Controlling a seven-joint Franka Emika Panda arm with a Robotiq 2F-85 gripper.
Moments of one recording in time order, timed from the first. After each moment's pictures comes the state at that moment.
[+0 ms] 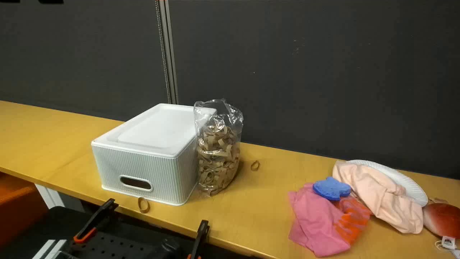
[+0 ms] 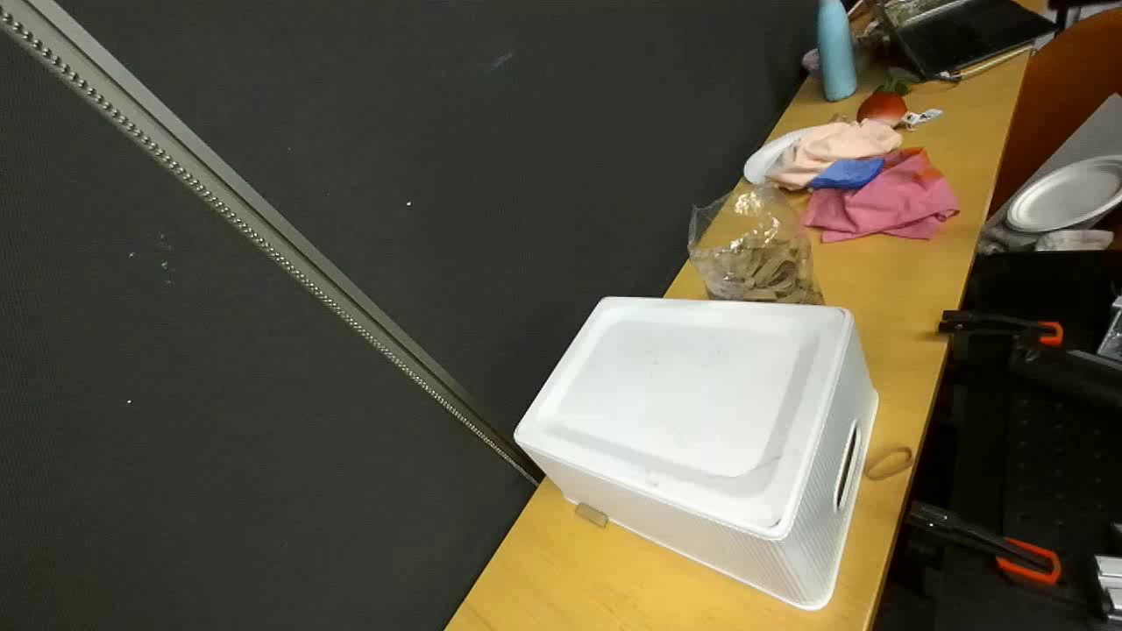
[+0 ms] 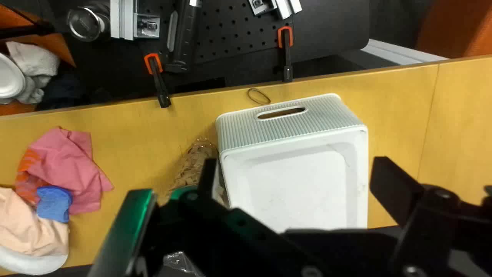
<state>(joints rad) 0.01 -0.97 0.09 -2.53 0.10 1.67 0.20</state>
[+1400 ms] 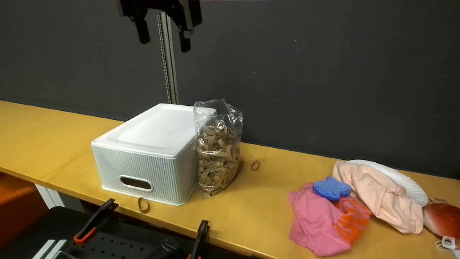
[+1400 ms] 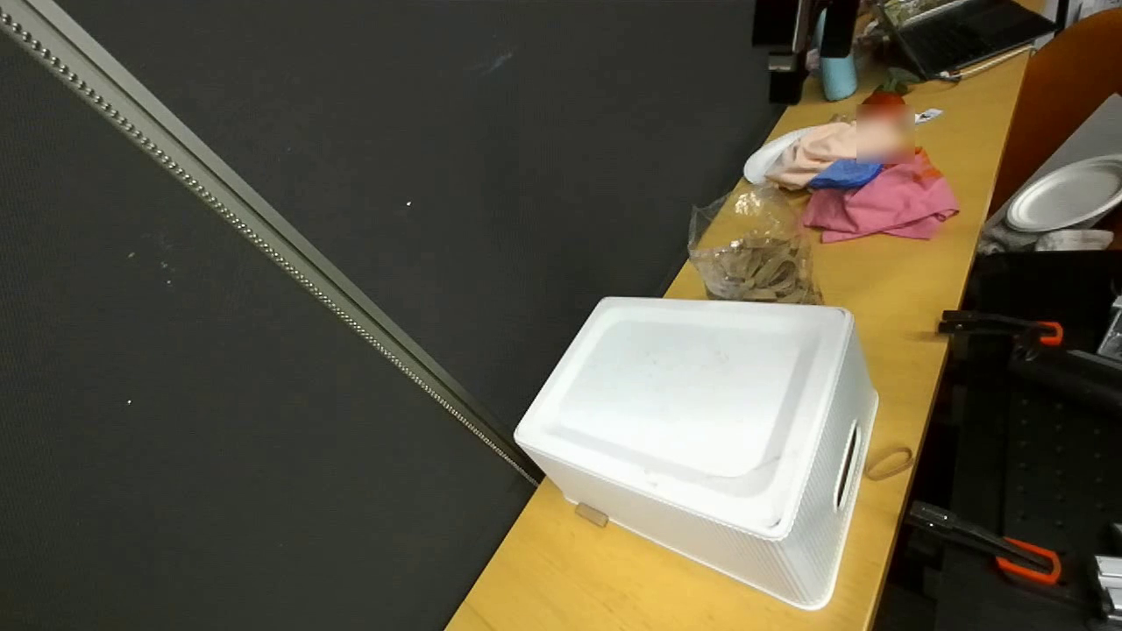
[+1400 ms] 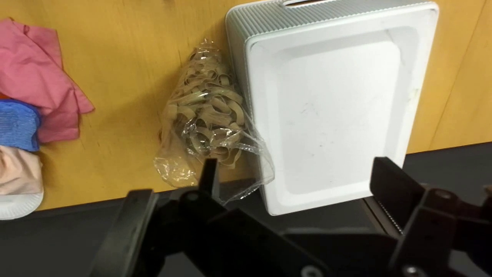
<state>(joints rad) -0.03 -0.59 -0.08 -2.50 0.09 2.17 -0.03</state>
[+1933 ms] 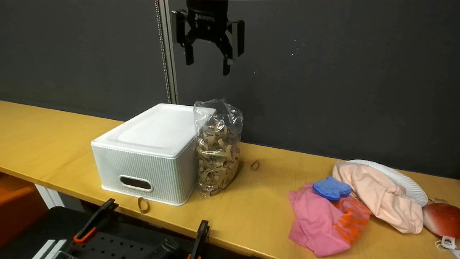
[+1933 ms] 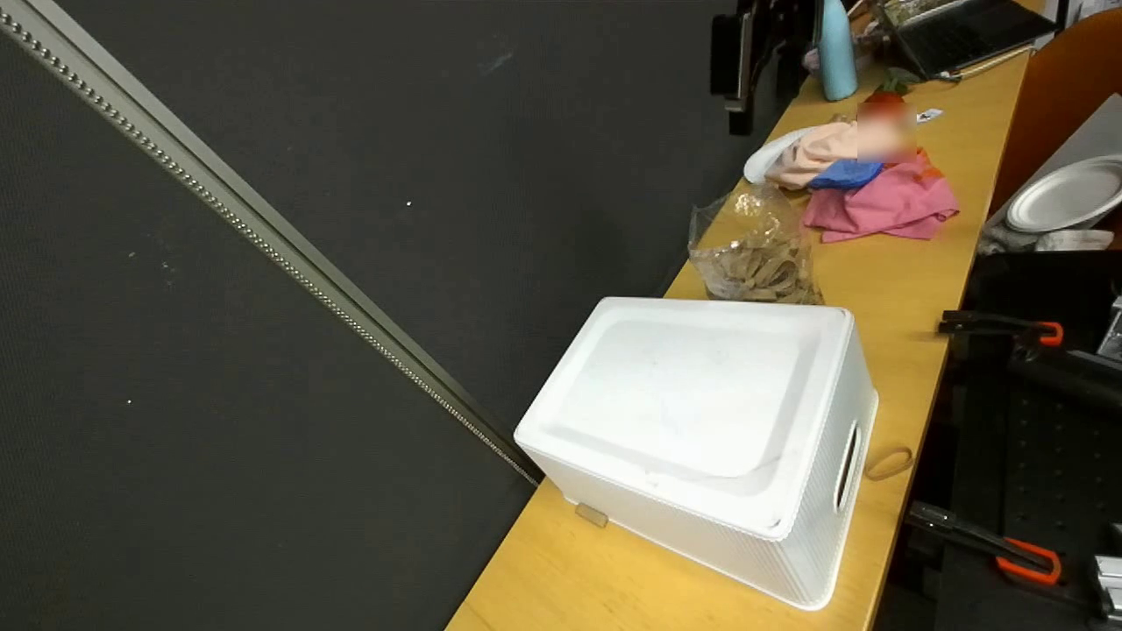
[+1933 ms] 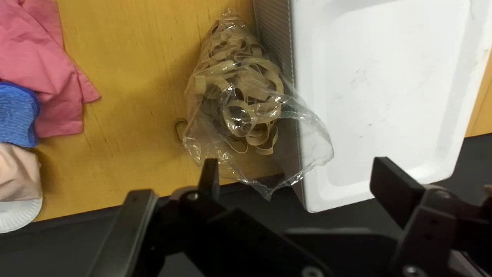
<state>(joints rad) -0.04 -0.28 -0.19 -2.34 0.15 2.26 -0.16</state>
